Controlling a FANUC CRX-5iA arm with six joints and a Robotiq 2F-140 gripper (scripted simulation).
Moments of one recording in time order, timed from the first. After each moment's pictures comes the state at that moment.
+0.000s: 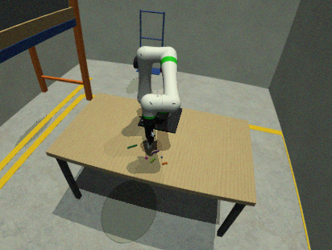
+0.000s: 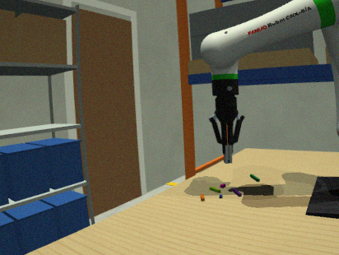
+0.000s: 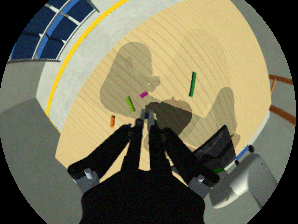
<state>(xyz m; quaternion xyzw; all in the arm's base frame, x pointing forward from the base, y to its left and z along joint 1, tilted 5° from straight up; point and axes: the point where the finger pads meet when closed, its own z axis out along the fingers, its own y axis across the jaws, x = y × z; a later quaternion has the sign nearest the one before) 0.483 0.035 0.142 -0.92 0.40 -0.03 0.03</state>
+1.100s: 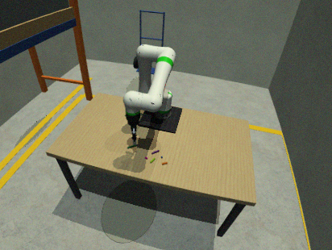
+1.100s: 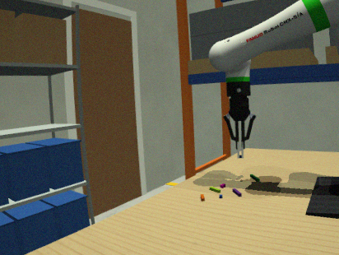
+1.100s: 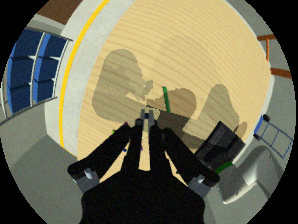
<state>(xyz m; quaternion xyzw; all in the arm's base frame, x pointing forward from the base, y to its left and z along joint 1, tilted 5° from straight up) 0.482 -0.077 0.134 -0.84 0.54 -0.02 0.03</state>
